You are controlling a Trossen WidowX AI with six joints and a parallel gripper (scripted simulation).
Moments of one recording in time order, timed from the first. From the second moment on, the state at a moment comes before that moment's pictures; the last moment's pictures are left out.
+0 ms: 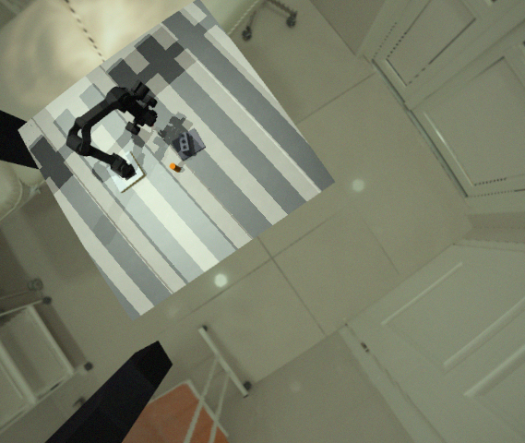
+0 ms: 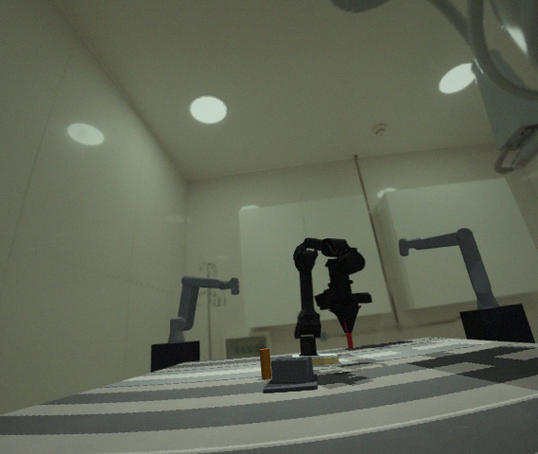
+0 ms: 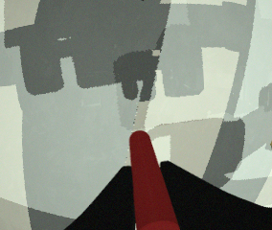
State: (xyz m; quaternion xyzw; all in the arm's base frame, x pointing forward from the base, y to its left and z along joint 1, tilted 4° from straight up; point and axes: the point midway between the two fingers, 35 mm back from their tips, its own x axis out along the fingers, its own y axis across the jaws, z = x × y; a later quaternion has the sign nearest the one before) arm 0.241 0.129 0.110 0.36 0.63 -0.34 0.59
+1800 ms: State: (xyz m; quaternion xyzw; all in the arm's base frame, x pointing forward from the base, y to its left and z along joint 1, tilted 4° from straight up) arm 0.316 0.026 0.113 0.38 0.63 -0.35 0.59
